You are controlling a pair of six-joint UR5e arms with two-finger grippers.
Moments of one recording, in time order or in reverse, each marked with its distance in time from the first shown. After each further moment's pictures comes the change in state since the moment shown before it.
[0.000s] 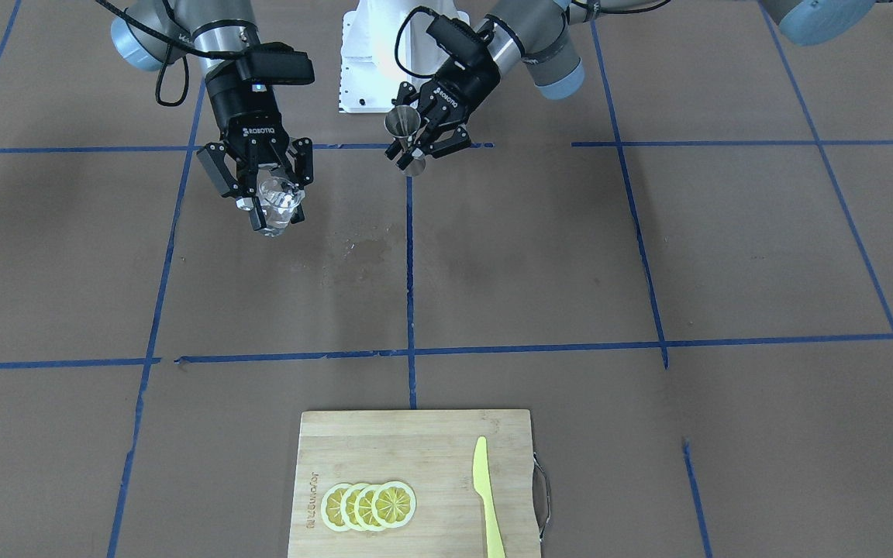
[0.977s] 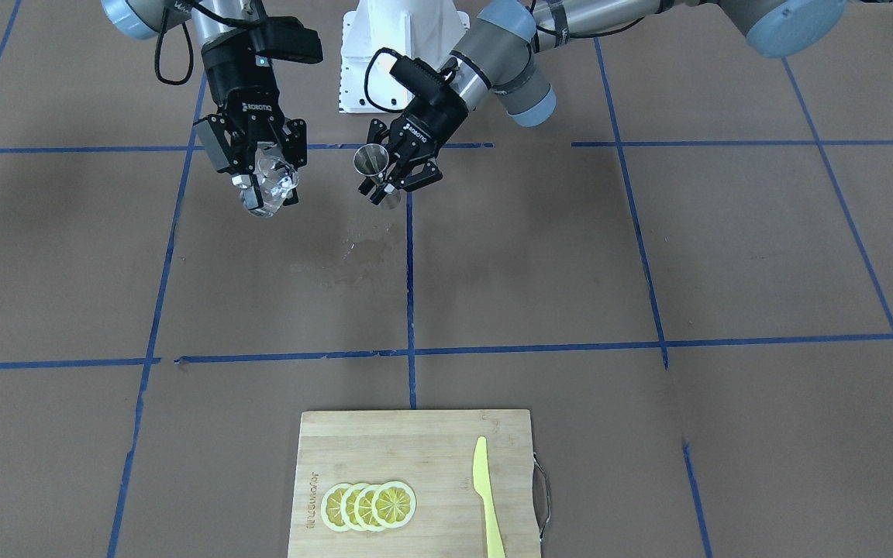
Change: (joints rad) left arm -0.024 -0.128 0.170 -0.006 -0.004 0.000; right arm -0.005 0.024 0.097 -0.192 -0.010 -0.126
